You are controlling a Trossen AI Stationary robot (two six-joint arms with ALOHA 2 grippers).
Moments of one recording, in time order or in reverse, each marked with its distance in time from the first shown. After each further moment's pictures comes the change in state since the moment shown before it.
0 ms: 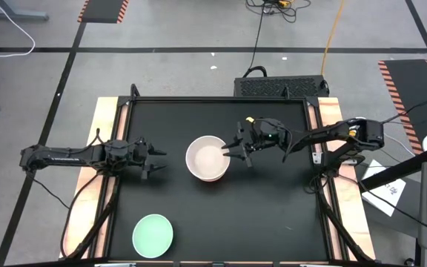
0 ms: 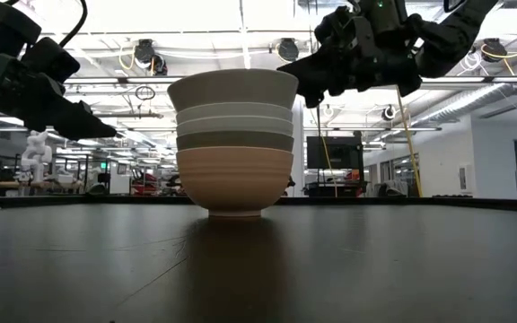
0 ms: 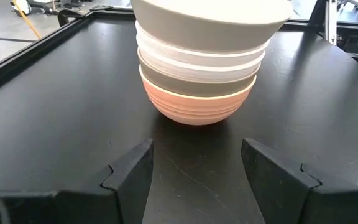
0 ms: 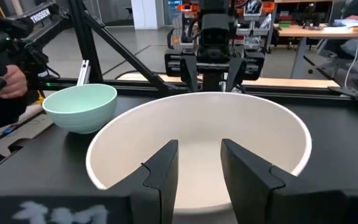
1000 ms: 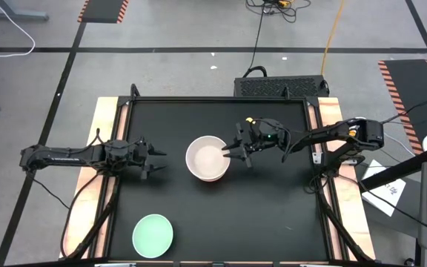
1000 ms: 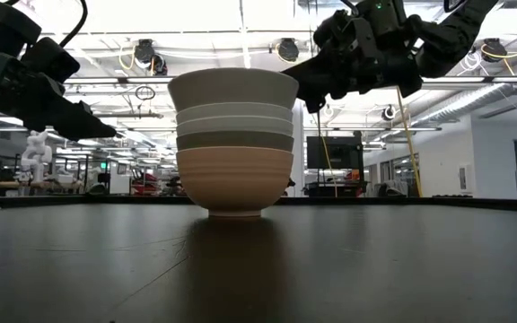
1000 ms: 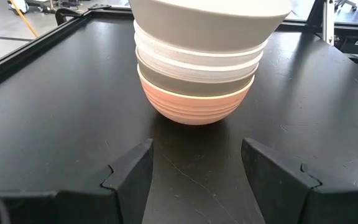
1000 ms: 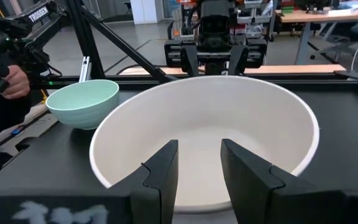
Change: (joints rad) left arm 0.000 0.000 0.000 0.000 0.008 -0.005; right arm 0.003 0.002 0.000 -0.034 0.000 0.037
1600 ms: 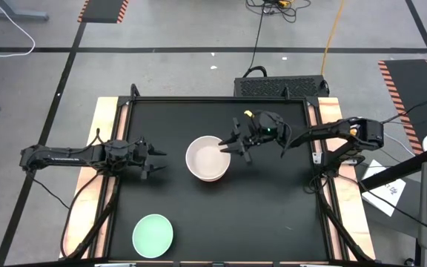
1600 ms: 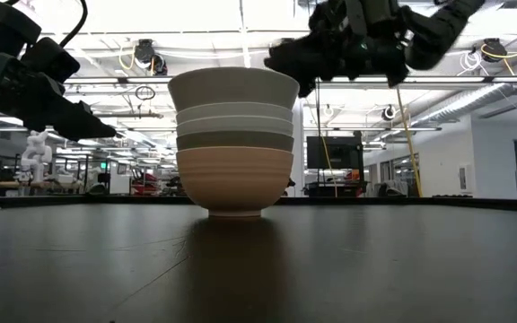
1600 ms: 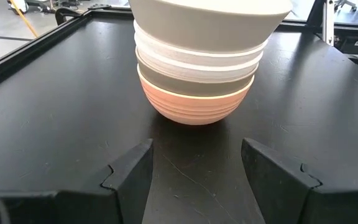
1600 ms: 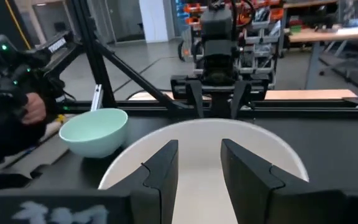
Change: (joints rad) left arm 0.000 0.000 0.000 0.000 0.000 -0.002; right arm -0.028 0.001 0.073 0.016 -0.063 0.047
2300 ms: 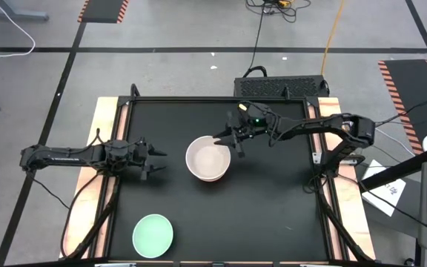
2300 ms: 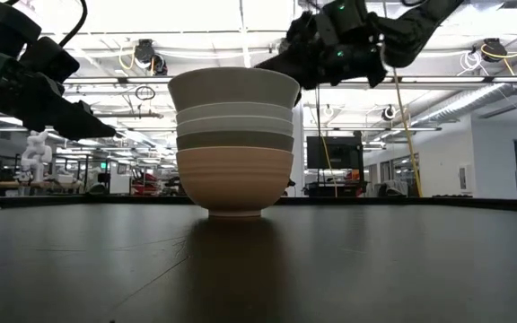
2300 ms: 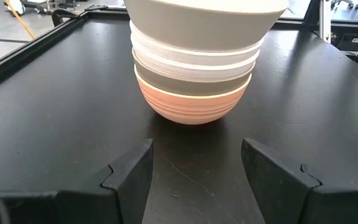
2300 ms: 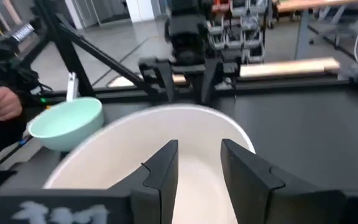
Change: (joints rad) left arm 0.000 0.000 0.000 0.001 0.010 0.015; right arm -0.073 0.084 0.166 -0.210 -0.038 -0.012
